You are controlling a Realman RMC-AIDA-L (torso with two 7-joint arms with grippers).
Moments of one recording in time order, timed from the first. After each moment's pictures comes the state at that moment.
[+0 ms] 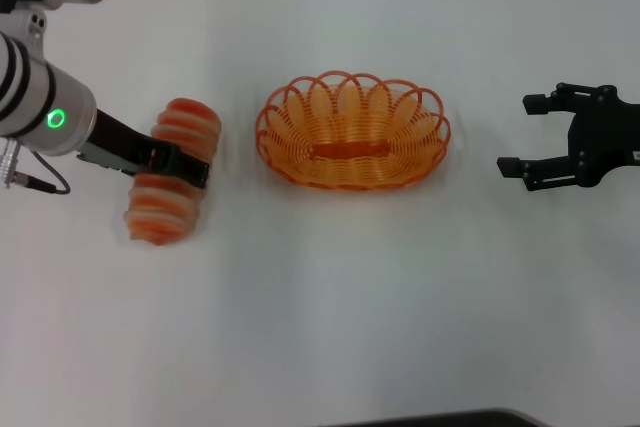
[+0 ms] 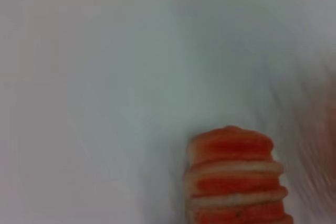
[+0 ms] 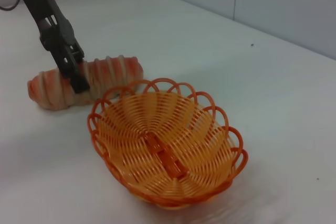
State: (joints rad) left arm -0.63 -2.17 1.34 1.15 2.70 1.39 -2.89; right arm 0.36 2.08 -0.58 -0.89 -2.24 -1.55 1.27
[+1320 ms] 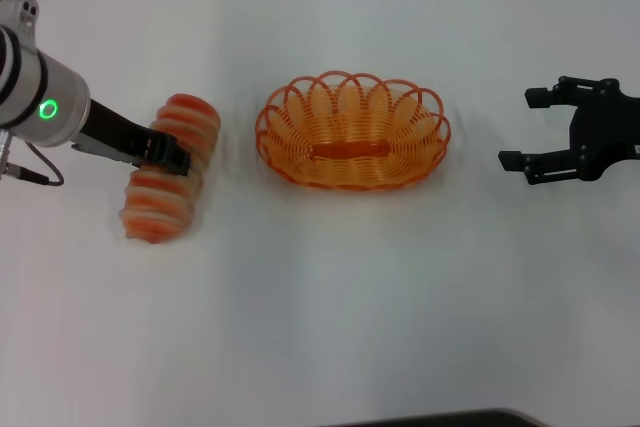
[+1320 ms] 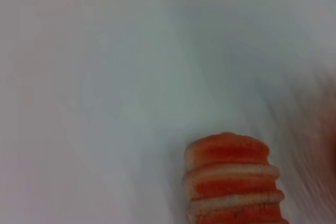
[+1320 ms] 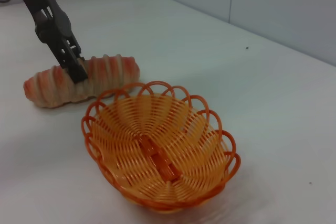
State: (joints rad) left arm -0.62 -2.16 1.34 1.19 2.70 1.41 -2.88; right arm 0.36 2.09 -0.57 -0.91 -2.24 -1.55 1.27
